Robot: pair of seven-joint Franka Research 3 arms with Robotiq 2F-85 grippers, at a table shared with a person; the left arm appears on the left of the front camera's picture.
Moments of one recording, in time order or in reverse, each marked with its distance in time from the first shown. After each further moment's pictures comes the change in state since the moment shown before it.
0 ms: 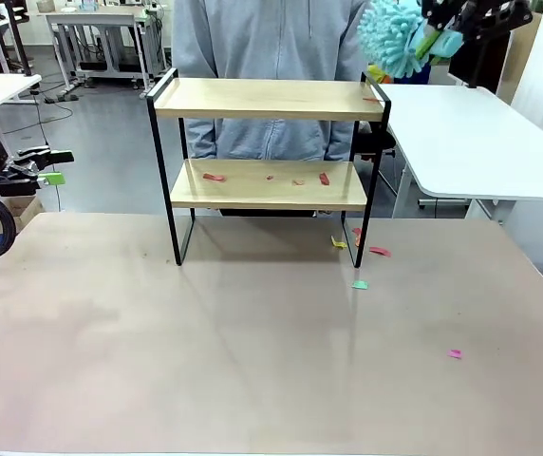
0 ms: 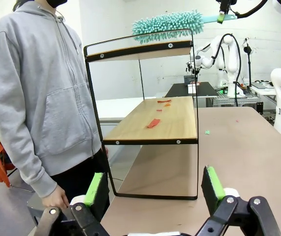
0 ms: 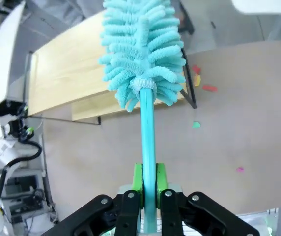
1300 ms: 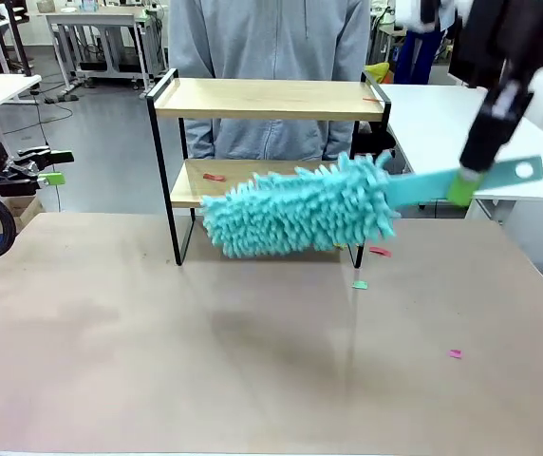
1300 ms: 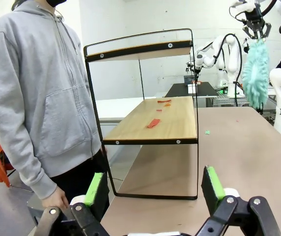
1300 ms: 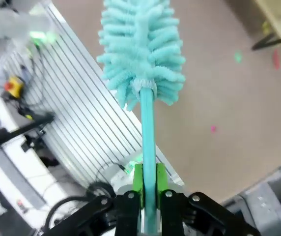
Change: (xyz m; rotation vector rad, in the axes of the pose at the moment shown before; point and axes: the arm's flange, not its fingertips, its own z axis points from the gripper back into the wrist) left arm 0.000 0.000 0.000 0.000 0.000 0.000; right arm -0.107 -0.030 -0.042 0.050 0.615 1.064
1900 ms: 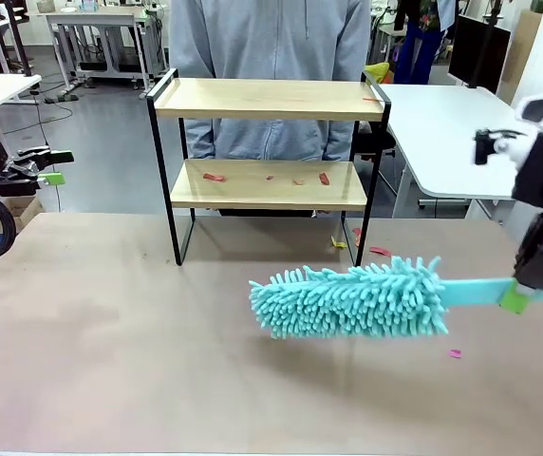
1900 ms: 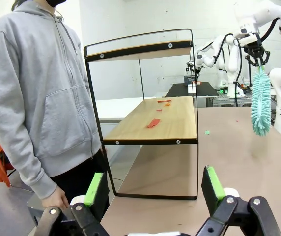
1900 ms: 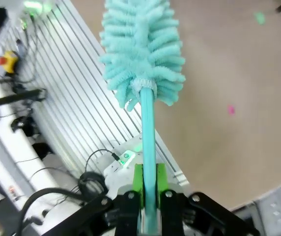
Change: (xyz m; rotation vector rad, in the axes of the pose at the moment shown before) left arm 0.000 0.000 0.000 0.000 0.000 0.000; right arm -0.087 -0.049 -0.100 0.109 0.005 0.019
